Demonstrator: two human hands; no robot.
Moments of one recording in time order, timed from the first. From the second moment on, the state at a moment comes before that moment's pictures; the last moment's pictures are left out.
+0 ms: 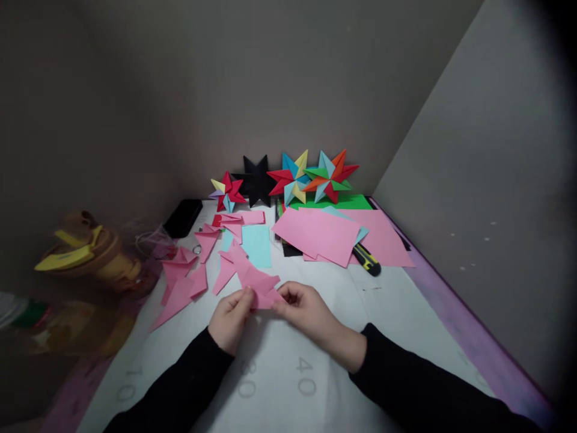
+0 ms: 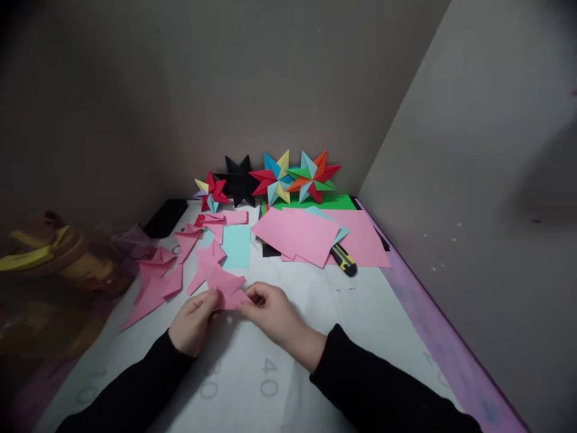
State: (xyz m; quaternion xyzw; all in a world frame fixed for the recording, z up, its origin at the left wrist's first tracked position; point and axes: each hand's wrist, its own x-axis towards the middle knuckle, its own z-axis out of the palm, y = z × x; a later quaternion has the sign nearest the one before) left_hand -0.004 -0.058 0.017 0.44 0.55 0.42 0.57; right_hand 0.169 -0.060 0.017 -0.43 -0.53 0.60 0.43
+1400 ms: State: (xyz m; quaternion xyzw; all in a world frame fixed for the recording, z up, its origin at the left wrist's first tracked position) left_hand -0.056 -0.034 0.023 0.76 0.51 0.38 0.13; right_hand 0.107 0.121 0.064 -0.64 -0.75 0.16 0.04
